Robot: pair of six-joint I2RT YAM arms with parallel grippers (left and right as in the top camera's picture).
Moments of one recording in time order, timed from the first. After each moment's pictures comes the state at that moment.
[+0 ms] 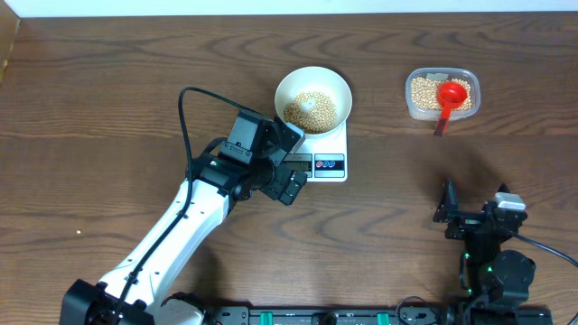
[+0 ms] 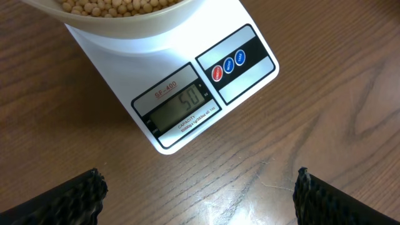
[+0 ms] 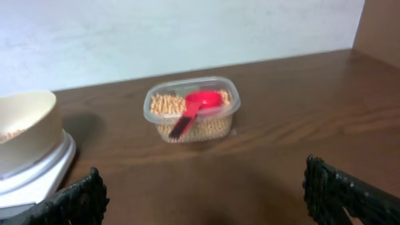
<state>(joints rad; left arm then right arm) -0.43 1.40 0.95 -0.60 0.25 0.14 -0.10 0.01 0.05 -0.15 -0.03 0.09</state>
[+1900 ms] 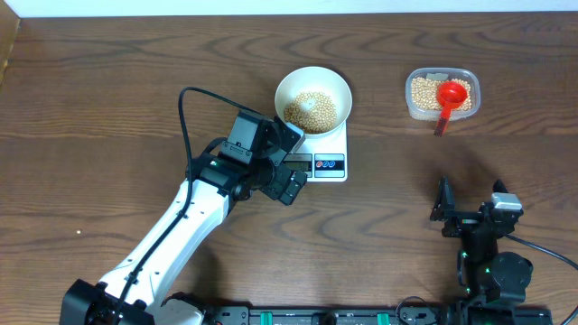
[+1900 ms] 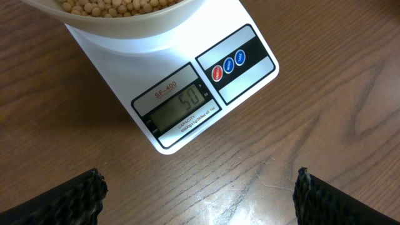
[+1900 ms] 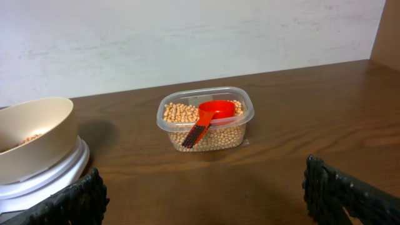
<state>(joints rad) -0.43 1.40 0.95 -0.60 0.25 0.14 -0.09 0.01 0.01 -0.07 -0.07 0.09</state>
